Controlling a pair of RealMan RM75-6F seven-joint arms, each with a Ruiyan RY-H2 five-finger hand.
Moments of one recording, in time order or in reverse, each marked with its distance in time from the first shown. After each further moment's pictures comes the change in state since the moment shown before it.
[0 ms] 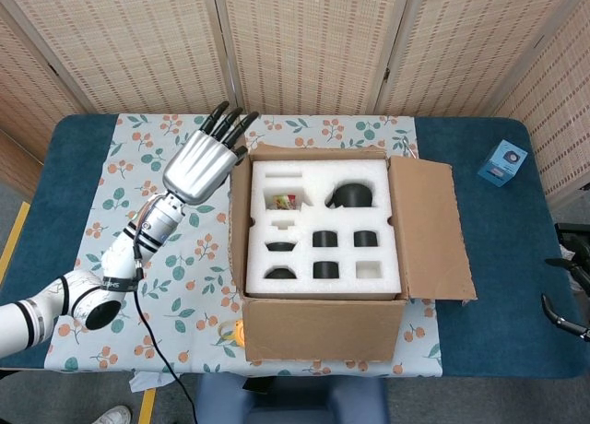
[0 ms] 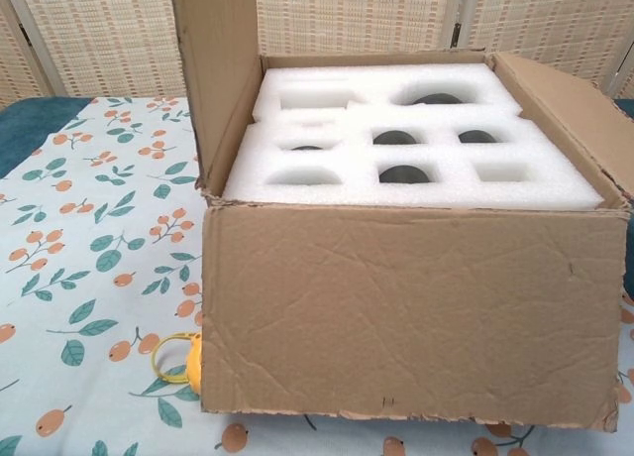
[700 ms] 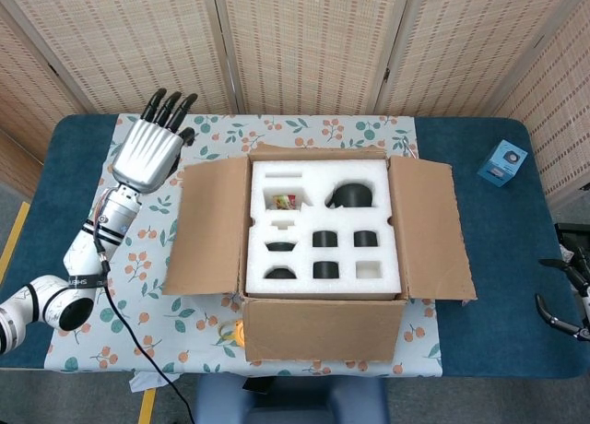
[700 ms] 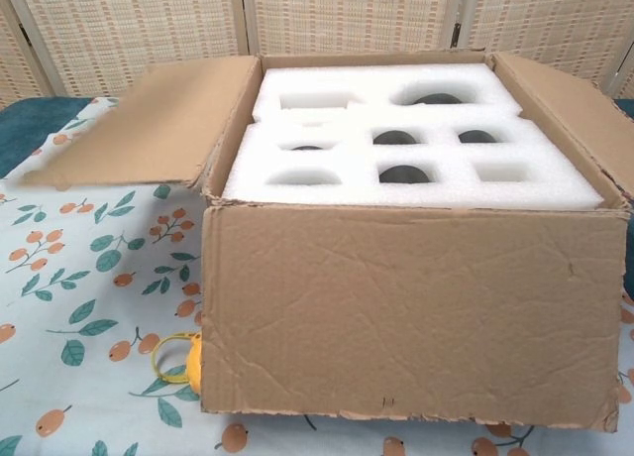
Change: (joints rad) left arm 0.095 0.054 0.004 0.032 -0.080 0.053 -0.028; right arm 0.006 -0.007 -0.001 -0.020 0.005 -0.014 -0.025
